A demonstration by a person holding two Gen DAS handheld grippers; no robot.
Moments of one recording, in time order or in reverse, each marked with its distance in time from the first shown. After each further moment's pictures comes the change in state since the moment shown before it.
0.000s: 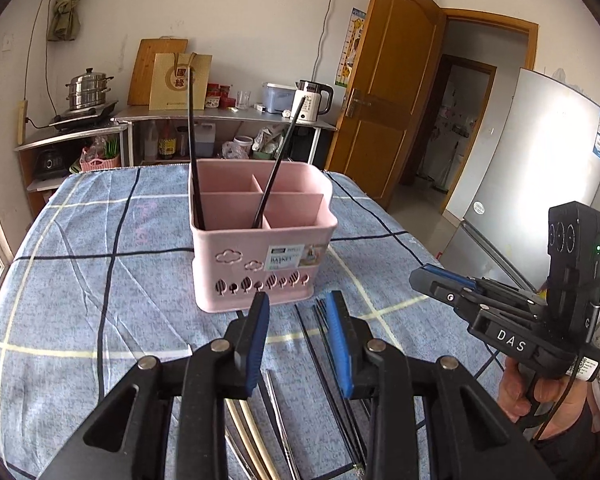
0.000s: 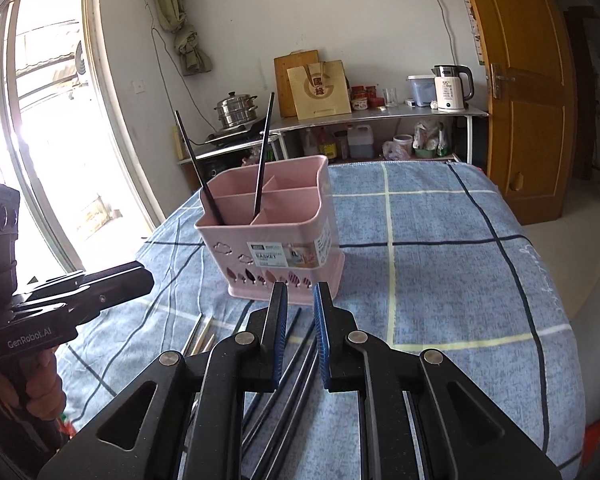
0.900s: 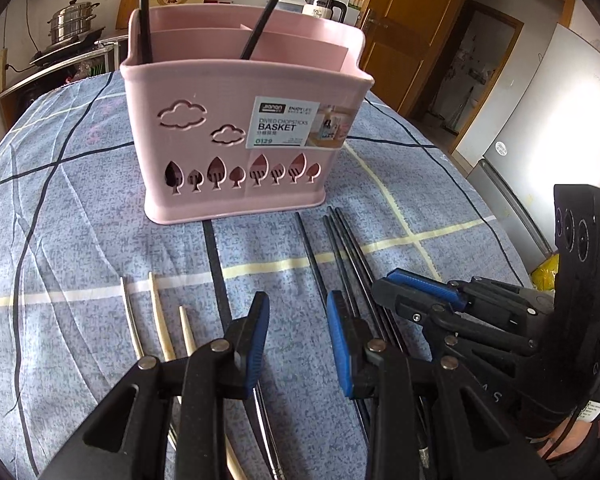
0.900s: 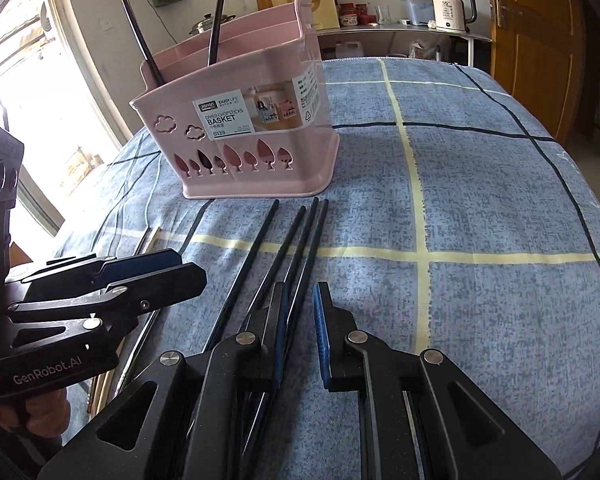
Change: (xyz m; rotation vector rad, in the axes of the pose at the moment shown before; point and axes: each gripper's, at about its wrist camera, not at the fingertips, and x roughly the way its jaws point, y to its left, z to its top) left arm 0.101 -0.004 -0.043 -0.035 0.289 0.005; right arm 0.083 -0.011 -0.050 0.021 0.274 -0.059
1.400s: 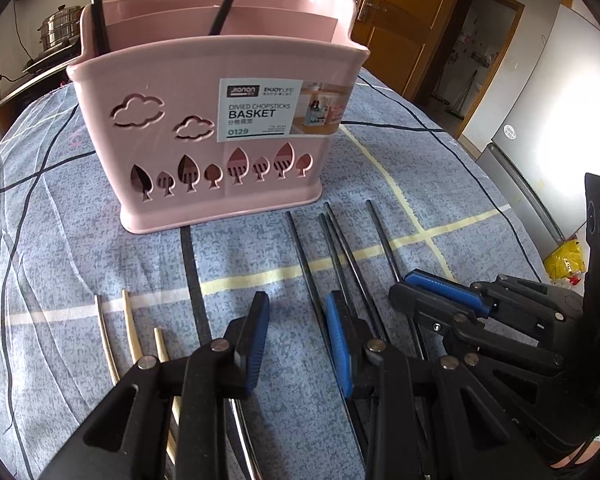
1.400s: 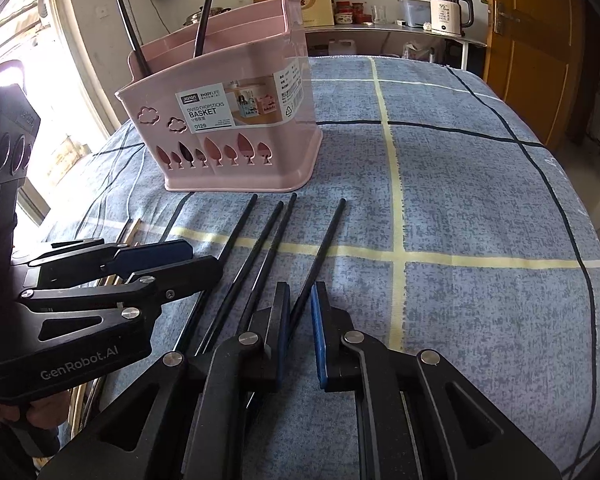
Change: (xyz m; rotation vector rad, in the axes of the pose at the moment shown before) left arm 0.028 -0.015 0.013 0.040 0.036 0.045; right arm 0.000 -0.006 0.001 -0.020 0.015 -0.058
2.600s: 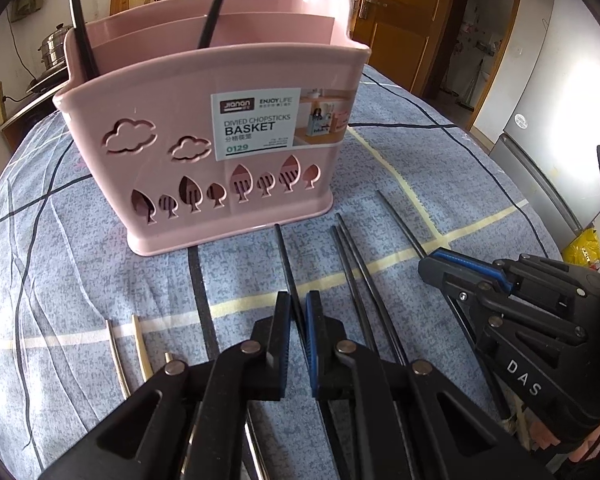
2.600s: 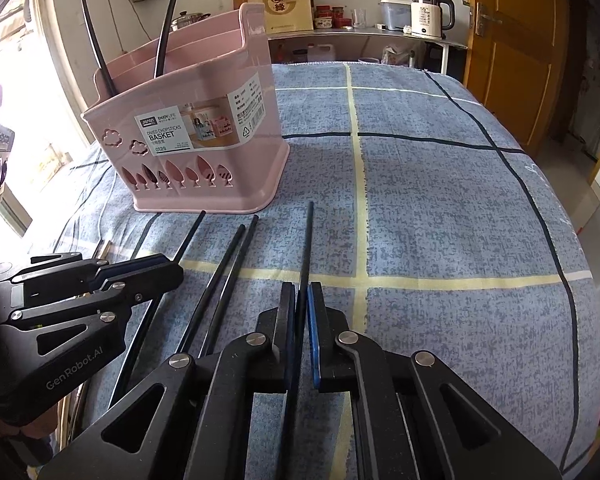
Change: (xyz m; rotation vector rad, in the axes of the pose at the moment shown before) left arm 0.008 -0.006 0.013 0.045 -0.006 0.059; right arm 0.000 -0.012 0.017 0.019 -0.029 -0.060
